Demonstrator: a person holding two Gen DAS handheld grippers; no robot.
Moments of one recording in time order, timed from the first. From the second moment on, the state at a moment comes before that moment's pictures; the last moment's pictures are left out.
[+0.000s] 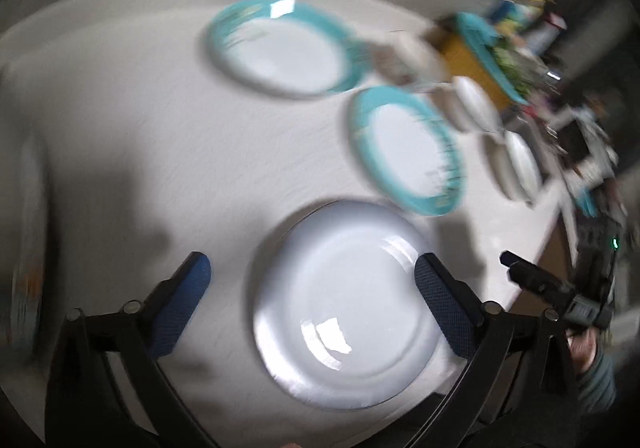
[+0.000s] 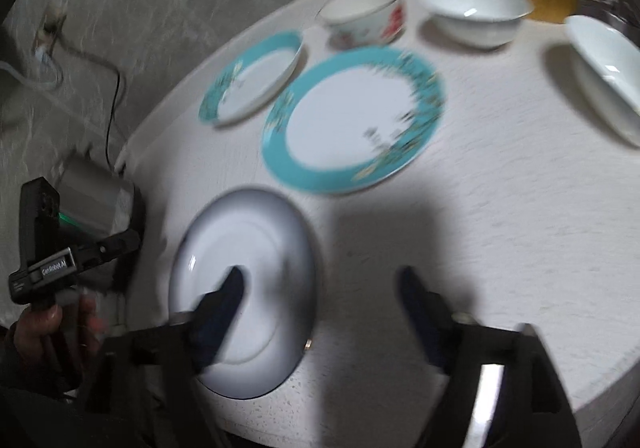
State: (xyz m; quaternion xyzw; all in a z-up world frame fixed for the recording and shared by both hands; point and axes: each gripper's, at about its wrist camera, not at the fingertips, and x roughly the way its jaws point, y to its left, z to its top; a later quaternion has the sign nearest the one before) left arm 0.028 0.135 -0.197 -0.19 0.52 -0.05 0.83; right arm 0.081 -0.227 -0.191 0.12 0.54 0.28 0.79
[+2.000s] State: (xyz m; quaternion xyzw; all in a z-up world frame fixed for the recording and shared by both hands) left arm 0.232 0.052 -0.281 -0.12 0.60 -0.05 0.79; right arm 0.258 -0.241 -0.243 0.14 0.60 0.25 0.74
